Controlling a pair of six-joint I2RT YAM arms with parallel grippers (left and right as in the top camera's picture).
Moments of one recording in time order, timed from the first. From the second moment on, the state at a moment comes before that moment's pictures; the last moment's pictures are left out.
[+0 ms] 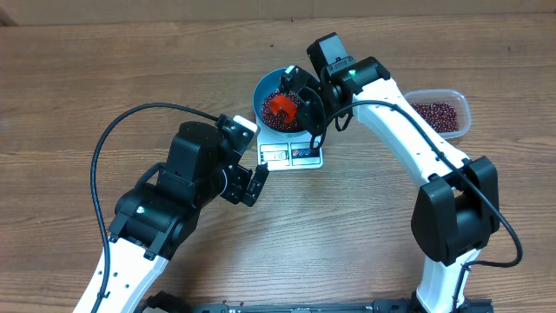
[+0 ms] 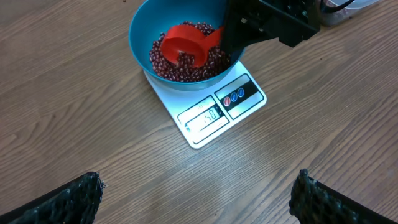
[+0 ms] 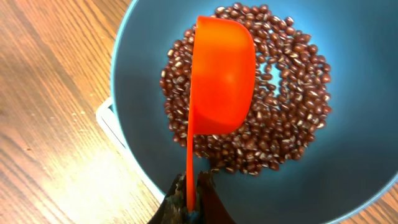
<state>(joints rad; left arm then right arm) -0.45 1.08 1.07 -0.78 0.05 0.06 0.44 2.01 1.74 -0.96 -0.28 -0.43</state>
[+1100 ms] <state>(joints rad) -0.45 1.08 1.07 -0.78 0.05 0.06 0.24 2.01 1.74 -0.96 -0.67 -0.35</state>
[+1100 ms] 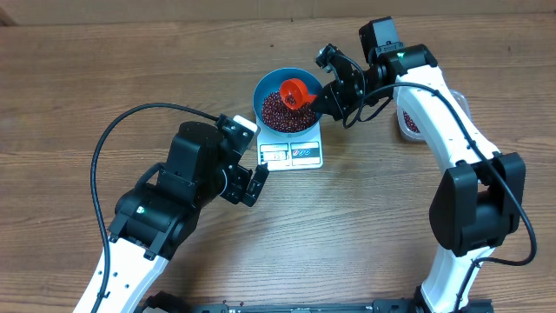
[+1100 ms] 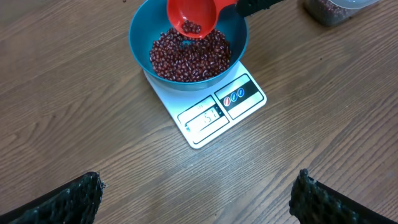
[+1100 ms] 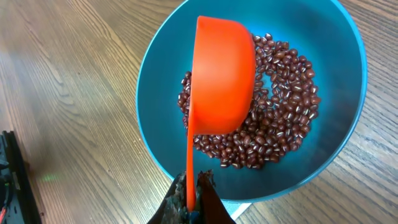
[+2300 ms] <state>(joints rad) -0.45 1.08 1.07 -0.78 0.05 0.06 0.37 2.01 1.74 -0.98 -0.22 -0.35</state>
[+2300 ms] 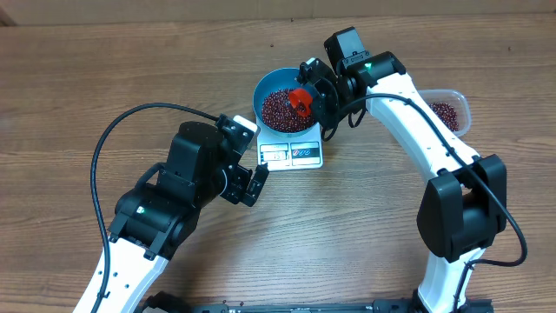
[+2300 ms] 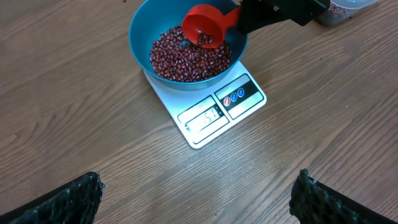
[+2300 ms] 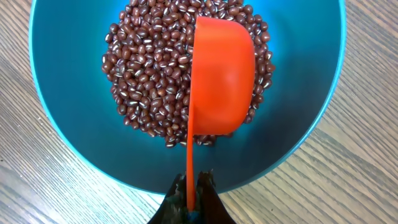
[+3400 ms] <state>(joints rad) -0.45 1.08 1.07 -0.78 0.05 0.06 0.42 2.01 1.74 -0.98 -0.30 -0.32</state>
